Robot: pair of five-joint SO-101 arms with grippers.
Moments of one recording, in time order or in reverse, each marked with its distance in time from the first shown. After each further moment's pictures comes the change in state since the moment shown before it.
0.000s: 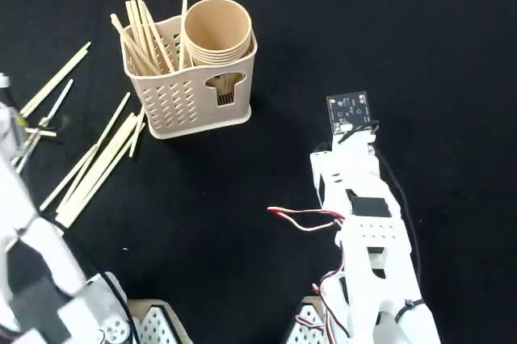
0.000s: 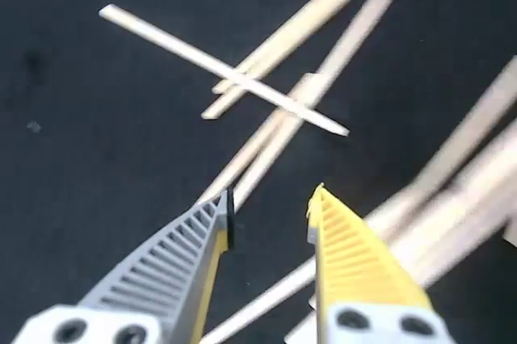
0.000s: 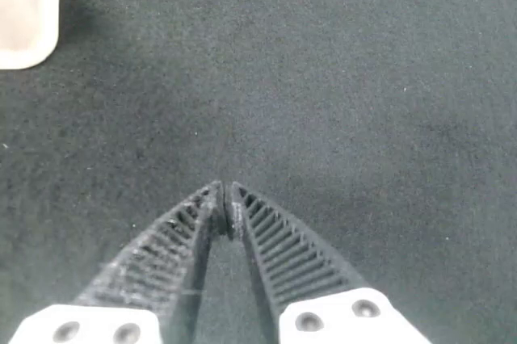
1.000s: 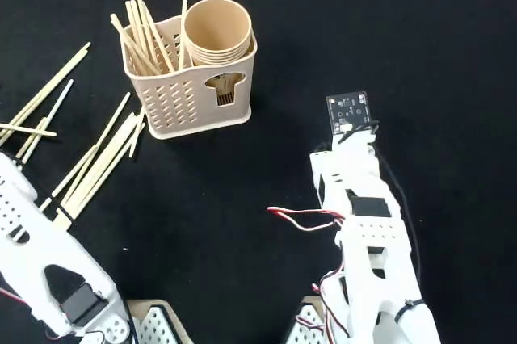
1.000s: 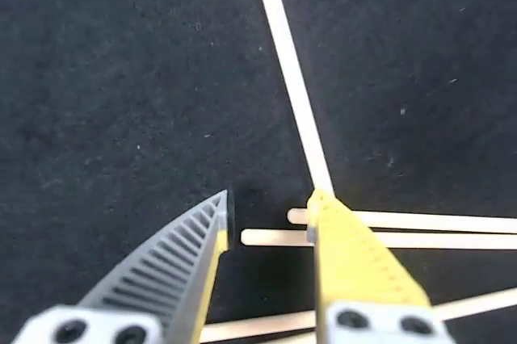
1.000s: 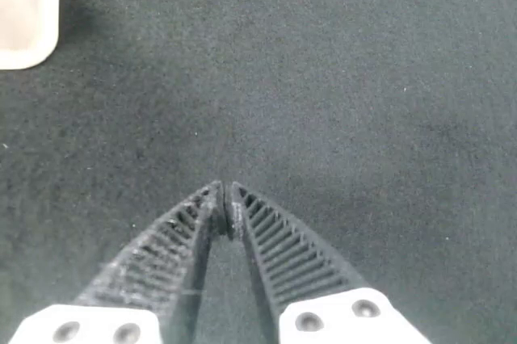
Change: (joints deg) left arm -6.7 76.0 -77.1 15.3 40.4; right arm 0.0 0.0 0.0 0.0 0.0
